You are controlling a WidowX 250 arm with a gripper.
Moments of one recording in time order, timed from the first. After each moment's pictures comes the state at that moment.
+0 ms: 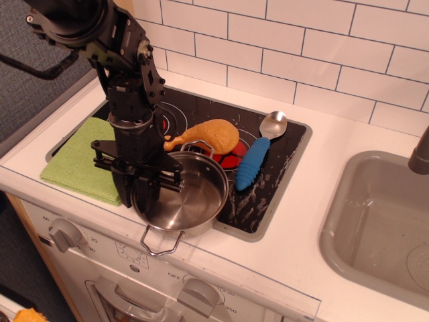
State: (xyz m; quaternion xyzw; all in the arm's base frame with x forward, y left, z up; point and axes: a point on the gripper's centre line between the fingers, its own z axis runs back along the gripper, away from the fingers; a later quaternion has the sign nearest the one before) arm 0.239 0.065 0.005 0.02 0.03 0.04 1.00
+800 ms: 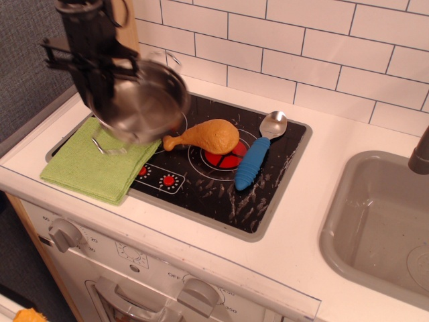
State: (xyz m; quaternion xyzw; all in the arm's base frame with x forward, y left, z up) arm 0.282 0.145 0.086 0.02 -0.01 0.12 0.99
